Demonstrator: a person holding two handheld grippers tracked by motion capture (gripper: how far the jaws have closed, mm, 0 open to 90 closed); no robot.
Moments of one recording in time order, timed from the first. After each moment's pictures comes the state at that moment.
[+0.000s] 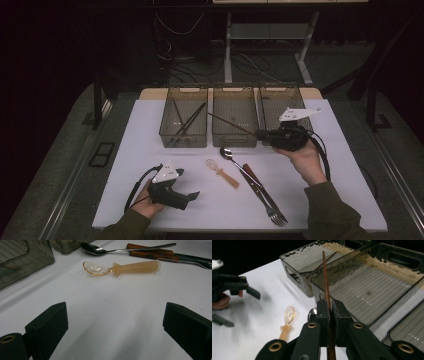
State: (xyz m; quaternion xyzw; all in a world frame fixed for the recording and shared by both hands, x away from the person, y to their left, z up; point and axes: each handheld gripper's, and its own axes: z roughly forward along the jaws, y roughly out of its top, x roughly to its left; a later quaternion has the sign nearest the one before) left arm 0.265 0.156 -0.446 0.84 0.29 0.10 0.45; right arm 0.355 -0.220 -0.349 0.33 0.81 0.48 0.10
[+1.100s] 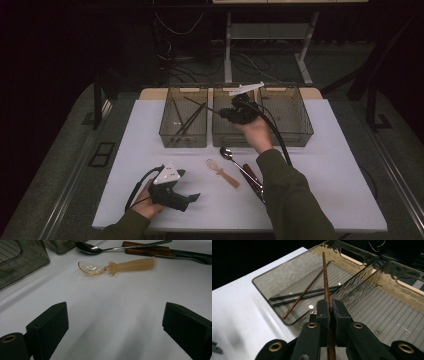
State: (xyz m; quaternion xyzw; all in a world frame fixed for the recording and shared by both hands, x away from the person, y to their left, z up) left arm 0.264 0.153 -0.446 0.85 0.27 0.10 0.45; right arm 0.434 -0.109 -0.342 0.36 0.82 0.43 0.13
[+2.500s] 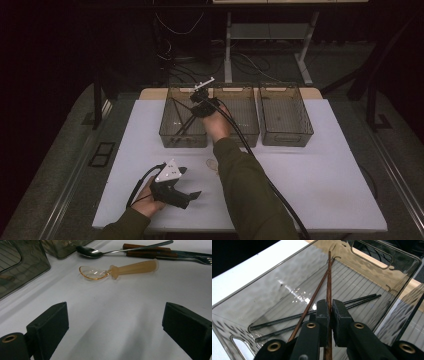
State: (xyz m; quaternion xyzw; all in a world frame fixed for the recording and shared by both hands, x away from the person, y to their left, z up) left arm 0.271 0.151 -0.445 0.85 0.26 0.11 0.45; right arm 0.485 0.000 -0.369 0.39 0.84 0.36 0.14
